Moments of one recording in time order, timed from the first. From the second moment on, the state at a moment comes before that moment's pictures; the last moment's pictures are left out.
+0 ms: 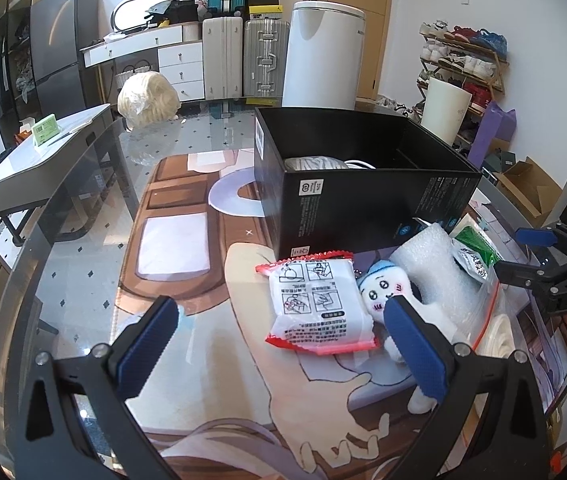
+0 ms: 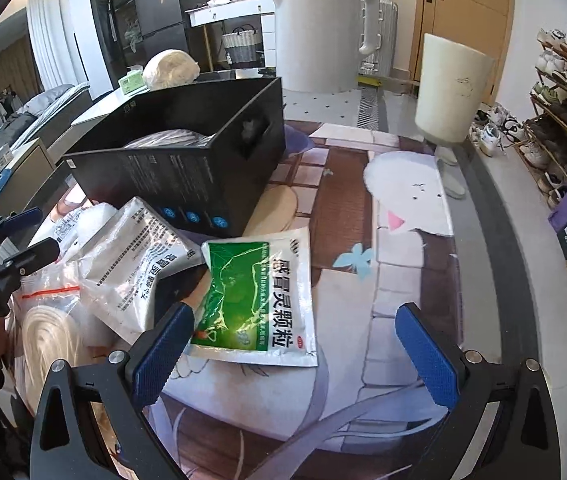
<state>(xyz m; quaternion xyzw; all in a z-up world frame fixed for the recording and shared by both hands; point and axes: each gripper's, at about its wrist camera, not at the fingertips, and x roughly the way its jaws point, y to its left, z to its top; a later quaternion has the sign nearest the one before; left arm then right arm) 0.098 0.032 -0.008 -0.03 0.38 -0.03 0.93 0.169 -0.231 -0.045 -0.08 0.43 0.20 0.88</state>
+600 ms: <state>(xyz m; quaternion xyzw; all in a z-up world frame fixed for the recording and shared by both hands) 0.110 0.035 -0.013 -0.03 0.41 -0.01 0.91 0.177 -0.222 -0.054 -0.08 0.44 0.19 0.87</state>
